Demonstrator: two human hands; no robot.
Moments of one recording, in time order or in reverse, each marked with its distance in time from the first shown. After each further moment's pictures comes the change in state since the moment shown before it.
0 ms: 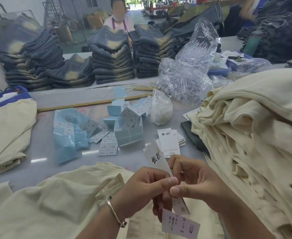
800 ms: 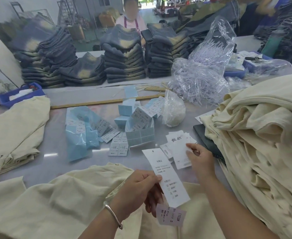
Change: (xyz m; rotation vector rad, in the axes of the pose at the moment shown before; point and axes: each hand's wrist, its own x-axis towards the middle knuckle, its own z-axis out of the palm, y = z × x) left_hand -0.004 -0.027 -0.042 0.032 0.267 -0.171; right_hand 0.069 0.114 -0.059 -0.430 0.869 0.309
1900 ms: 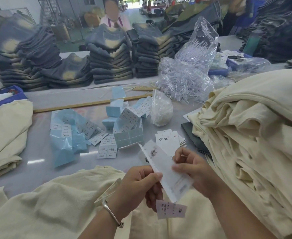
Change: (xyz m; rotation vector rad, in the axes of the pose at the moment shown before) left_hand 0.016 0.003 0.017 -0.012 -0.049 0.138; right_hand -0.040 -0.033 -0.044 0.562 -0.690 0.141
